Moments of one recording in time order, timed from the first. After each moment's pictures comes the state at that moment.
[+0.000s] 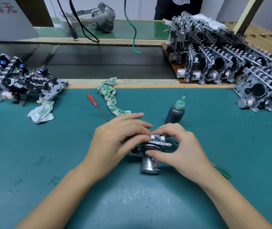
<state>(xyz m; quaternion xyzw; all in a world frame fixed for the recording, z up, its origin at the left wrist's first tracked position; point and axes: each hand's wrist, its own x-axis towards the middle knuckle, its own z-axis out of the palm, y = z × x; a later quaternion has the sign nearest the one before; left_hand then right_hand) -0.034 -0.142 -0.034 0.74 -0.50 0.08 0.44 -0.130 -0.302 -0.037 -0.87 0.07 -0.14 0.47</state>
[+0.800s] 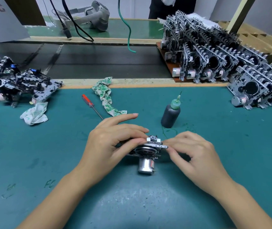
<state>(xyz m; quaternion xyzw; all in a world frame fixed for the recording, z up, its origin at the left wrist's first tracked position) -0.035 -0.138 -0.038 0.74 -0.49 0.09 0.46 -0.158 -0.321 -0.053 -0.95 0.01 -0.23 0.22</state>
